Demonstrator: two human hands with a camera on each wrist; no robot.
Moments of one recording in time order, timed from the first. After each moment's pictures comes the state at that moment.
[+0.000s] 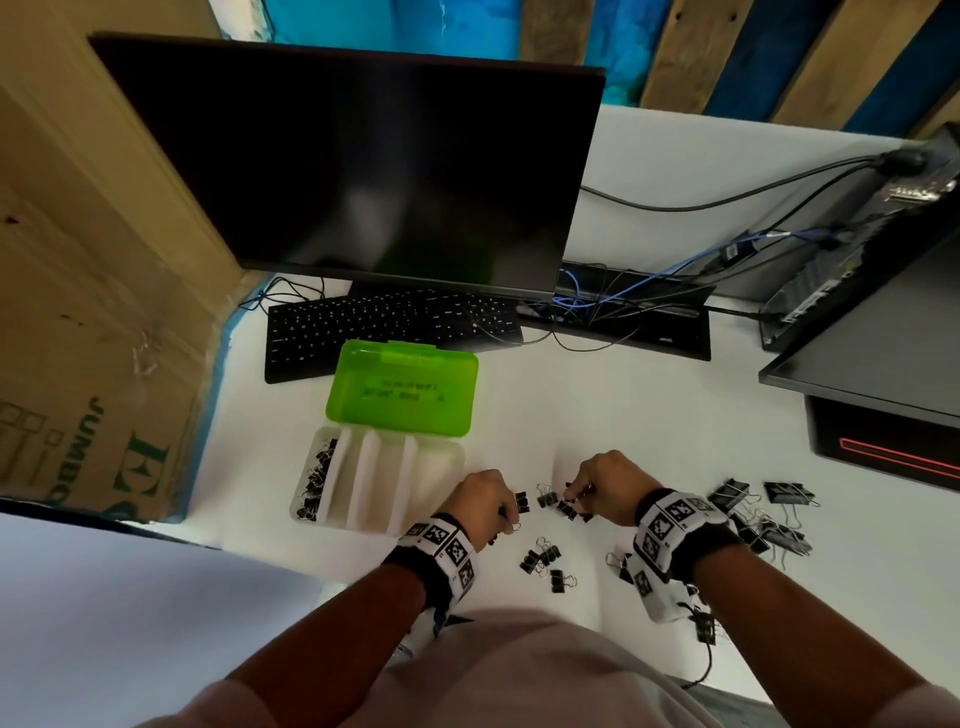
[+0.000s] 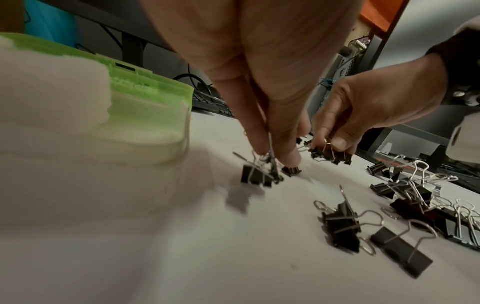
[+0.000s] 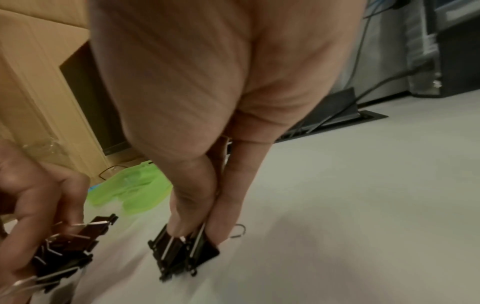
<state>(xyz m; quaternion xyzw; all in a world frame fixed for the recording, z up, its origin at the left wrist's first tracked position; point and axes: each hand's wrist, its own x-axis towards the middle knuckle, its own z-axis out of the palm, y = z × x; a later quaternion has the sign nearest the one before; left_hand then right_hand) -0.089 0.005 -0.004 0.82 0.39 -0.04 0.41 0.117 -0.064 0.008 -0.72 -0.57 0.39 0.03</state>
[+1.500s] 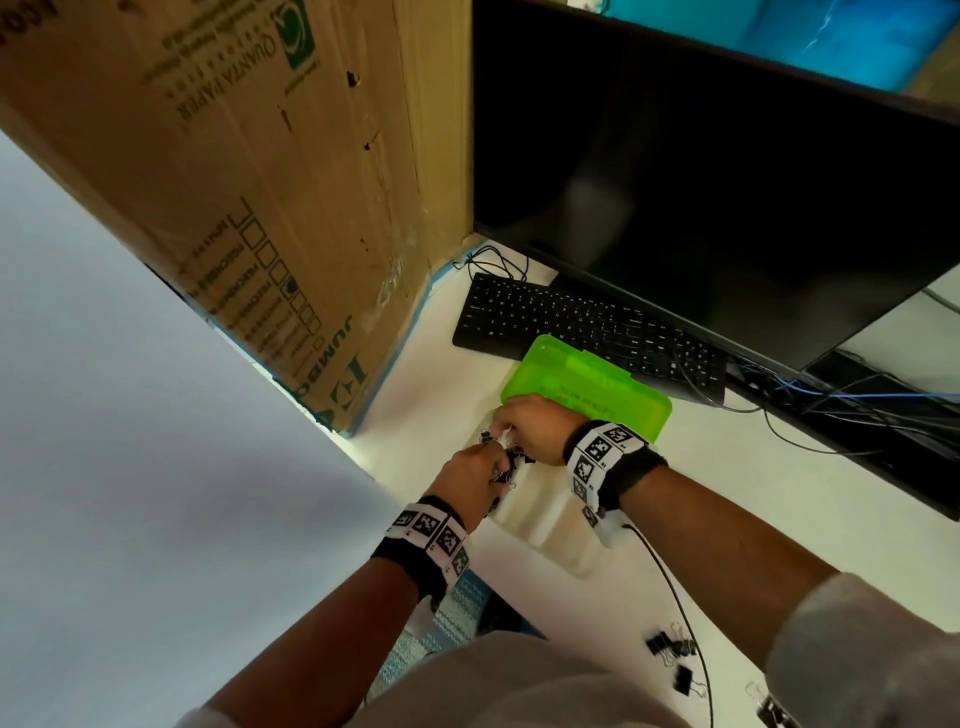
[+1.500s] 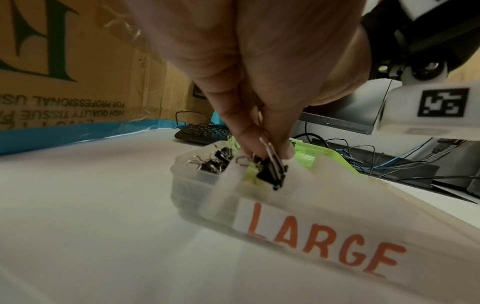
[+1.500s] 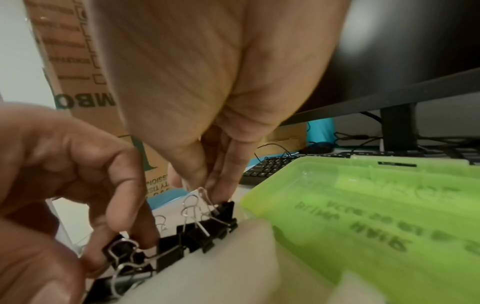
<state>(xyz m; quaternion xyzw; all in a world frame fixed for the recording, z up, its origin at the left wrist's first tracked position) -0.257 0.071 0.016 0.71 0.60 0.10 0.36 -0.114 0.142 0.042 -0.46 -0.82 0.32 -0.07</state>
